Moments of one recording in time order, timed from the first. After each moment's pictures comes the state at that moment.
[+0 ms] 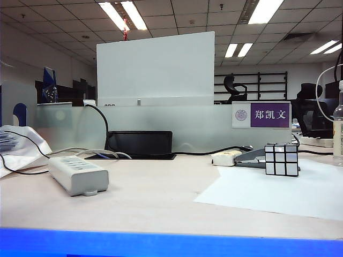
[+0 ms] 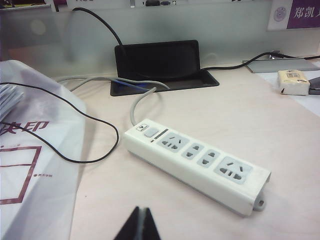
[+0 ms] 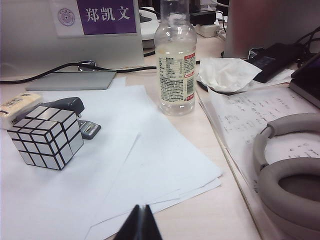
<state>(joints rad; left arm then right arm) -0.01 0.00 0.01 -0.08 0.25 0.10 -0.07 0.00 0.01 -0.12 0.11 0.08</state>
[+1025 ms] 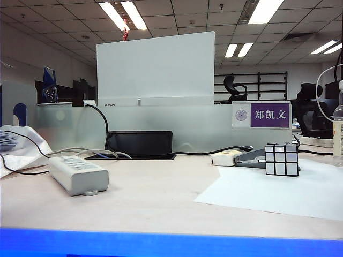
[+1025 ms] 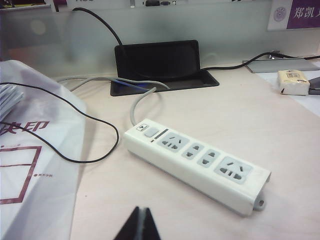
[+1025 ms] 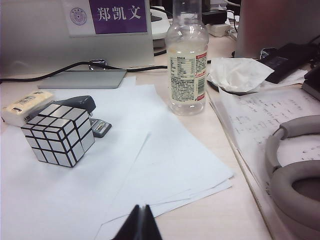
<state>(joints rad) -0.01 0.00 0.01 -0.08 0.25 0.10 -0.07 0.00 0.01 -0.12 0.07 0.08</state>
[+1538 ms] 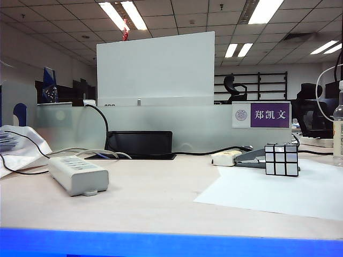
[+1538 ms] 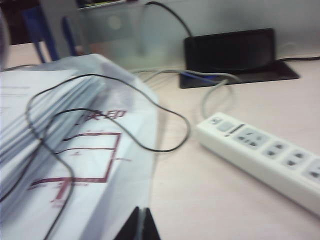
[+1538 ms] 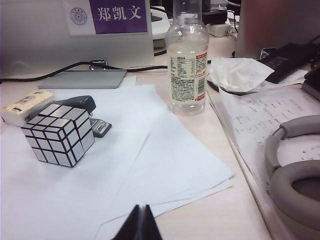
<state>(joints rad) -0.01 0.00 0.01 -0.08 -0.01 0.16 -0.07 0.00 0.01 -0.12 0.07 0.08</state>
